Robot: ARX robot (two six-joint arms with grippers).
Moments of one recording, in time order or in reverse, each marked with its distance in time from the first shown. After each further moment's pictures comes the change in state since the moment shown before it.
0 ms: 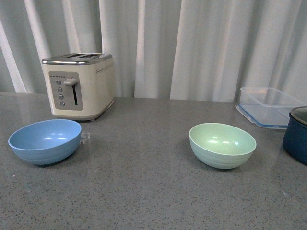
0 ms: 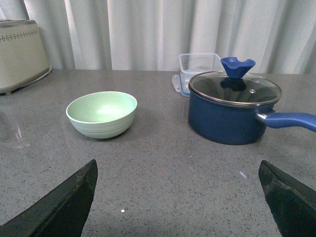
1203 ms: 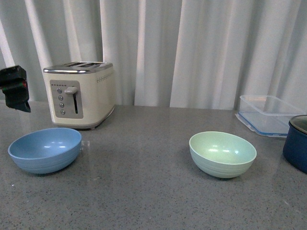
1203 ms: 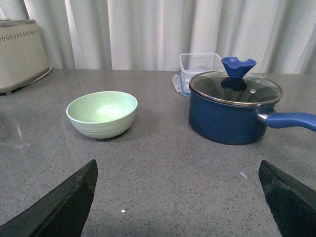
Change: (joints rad) left arm 0.124 1.633 1.195 -0.172 0.079 -0.290; right arm 0.000 0.000 0.000 0.000 0.000 0.000
